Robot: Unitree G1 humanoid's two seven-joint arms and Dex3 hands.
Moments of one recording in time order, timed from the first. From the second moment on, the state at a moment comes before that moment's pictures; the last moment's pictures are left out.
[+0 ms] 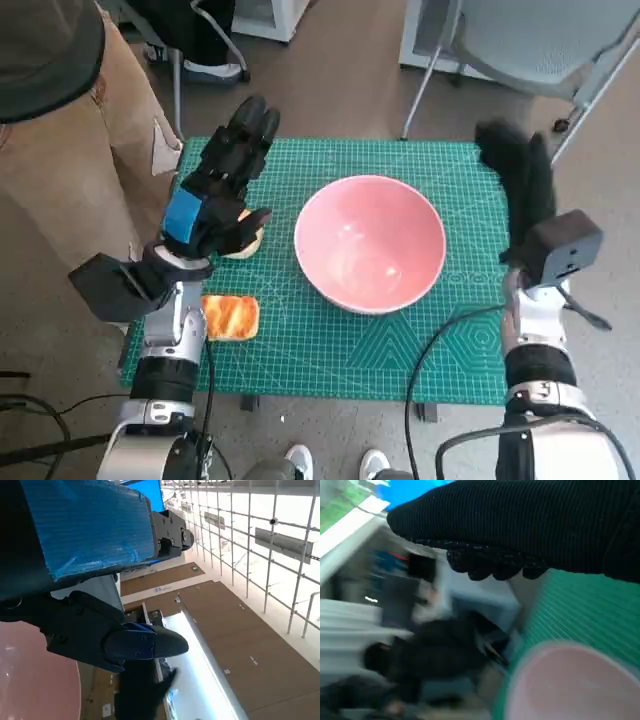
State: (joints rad) left arm -0.62 0.15 0.17 0.58 -0.36 -0.57 -0.63; right arm -0.81 -0.24 -0.17 0.99 -0.01 -0.77 0.07
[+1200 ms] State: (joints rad) left arm -0.62 0.15 0.17 0.62 -0.36 -0.59 -0.66; right arm -0.75 -0.21 -0.06 0.74 0.00 -0.83 0.20
